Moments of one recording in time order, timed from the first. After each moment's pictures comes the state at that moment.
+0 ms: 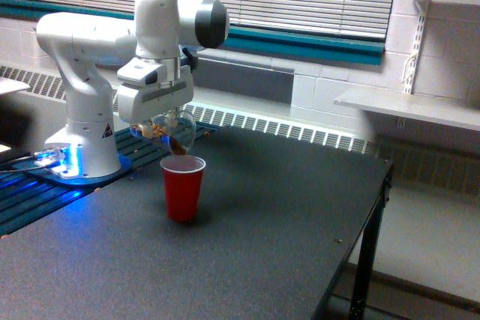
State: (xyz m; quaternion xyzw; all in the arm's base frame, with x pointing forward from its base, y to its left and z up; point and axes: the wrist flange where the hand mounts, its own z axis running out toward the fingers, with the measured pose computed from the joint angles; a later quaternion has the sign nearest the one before) arm 0.267 -0.080 0.288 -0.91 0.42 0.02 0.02
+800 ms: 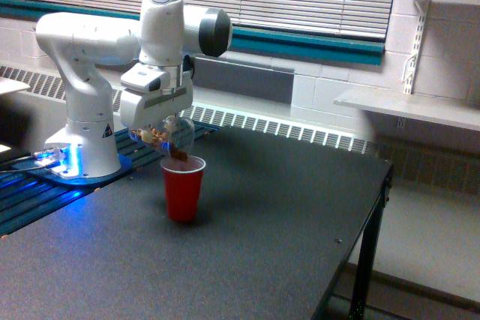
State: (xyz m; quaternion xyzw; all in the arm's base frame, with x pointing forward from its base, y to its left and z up) arm 0.268 -0.075 0.276 -0.91 0.41 0.04 0.00
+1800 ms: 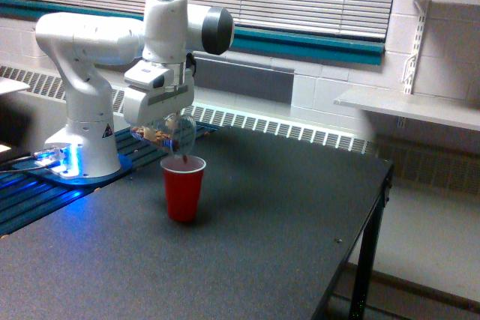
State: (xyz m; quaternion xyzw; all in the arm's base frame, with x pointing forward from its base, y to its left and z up) arm 0.270 -0.072 0.281 -0.92 0.40 0.04 0.00
